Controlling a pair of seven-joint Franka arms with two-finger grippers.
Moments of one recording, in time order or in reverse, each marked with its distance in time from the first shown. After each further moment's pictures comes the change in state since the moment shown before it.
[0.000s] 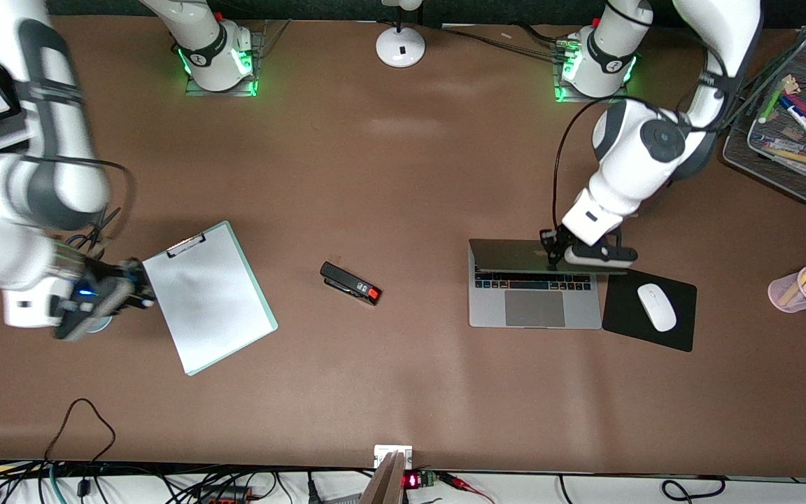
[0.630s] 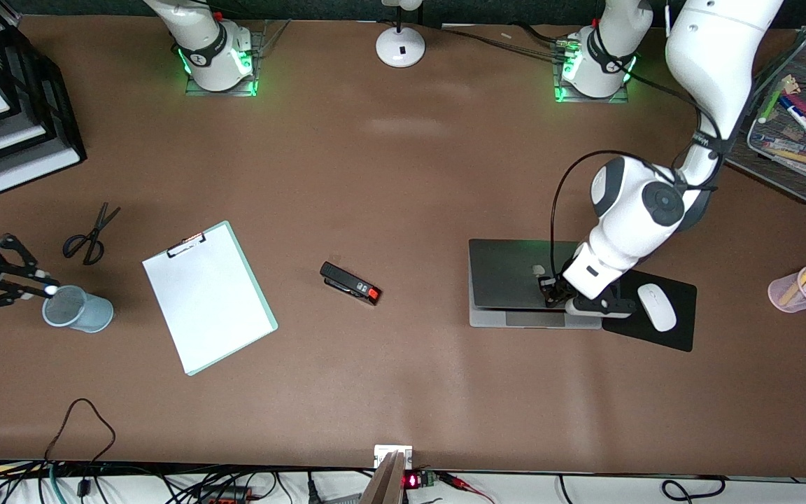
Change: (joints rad) left arm 0.002 0.245 0.028 0.246 0.050 0.005 0.019; right arm -0.278 0.020 -0.005 0.104 0.375 -0.191 -0.695
